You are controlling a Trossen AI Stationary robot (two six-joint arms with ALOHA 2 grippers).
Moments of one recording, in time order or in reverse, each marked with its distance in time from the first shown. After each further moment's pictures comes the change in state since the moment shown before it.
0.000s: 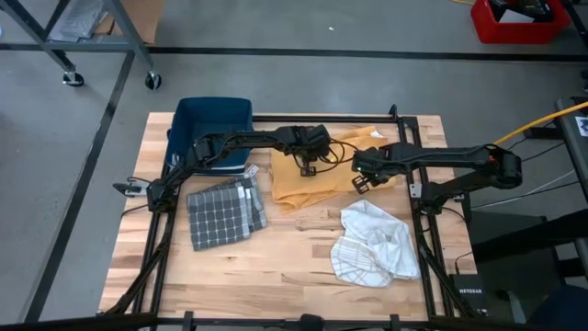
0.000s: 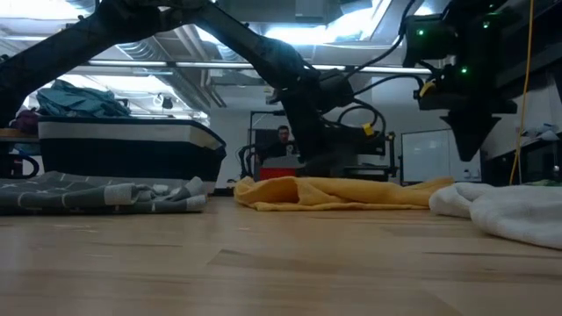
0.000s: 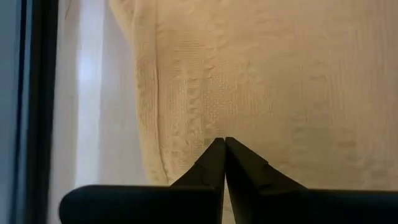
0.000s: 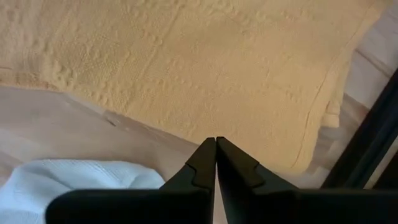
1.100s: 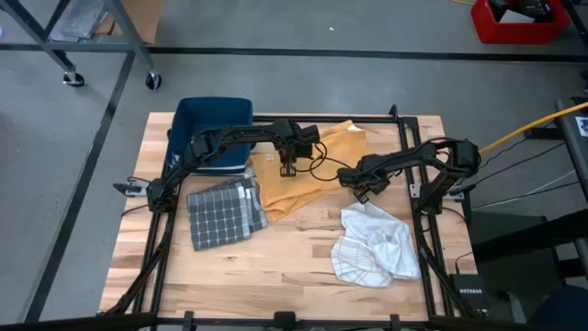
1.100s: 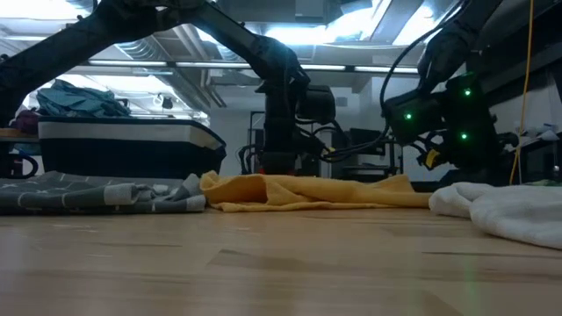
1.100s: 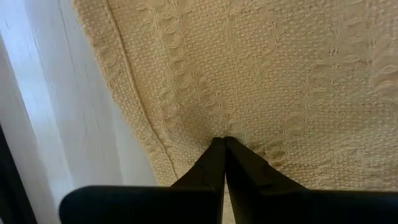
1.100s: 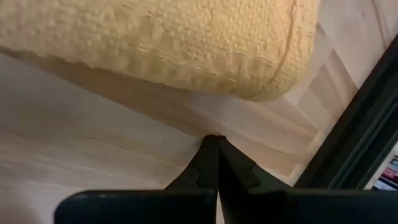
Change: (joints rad) left arm 0.048 -0.007 0.002 -0.432 -0.028 -0.033; right arm 0.002 0.432 -0.088 0.054 0.074 -0.011
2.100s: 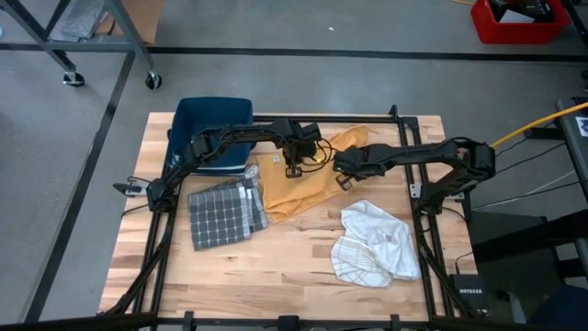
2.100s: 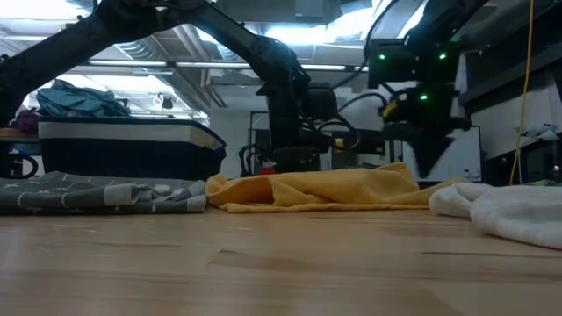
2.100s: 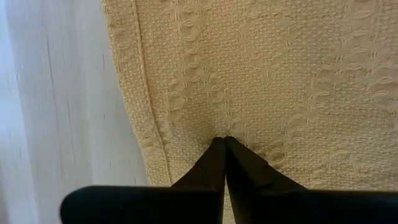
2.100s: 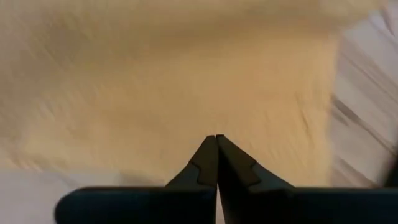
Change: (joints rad) left arm -0.001 -0.001 0.002 0.067 0.126 -0.049; right arm -0.004 -0.167 0.160 0.154 0.077 -0.084
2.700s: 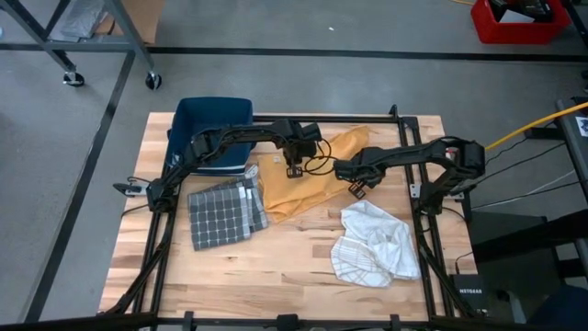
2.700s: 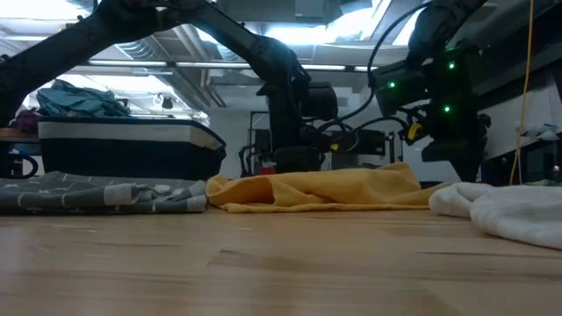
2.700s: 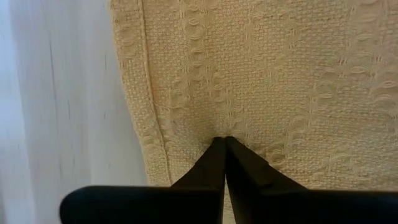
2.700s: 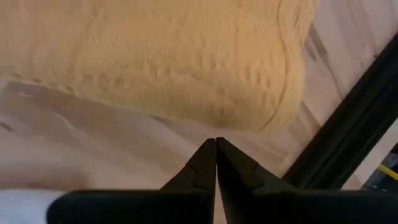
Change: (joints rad) left arm 0.003 -0.001 0.002 0.005 -0.002 -0.025; right arm 0.008 0.083 0.000 -0.265 -0.035 -0.056
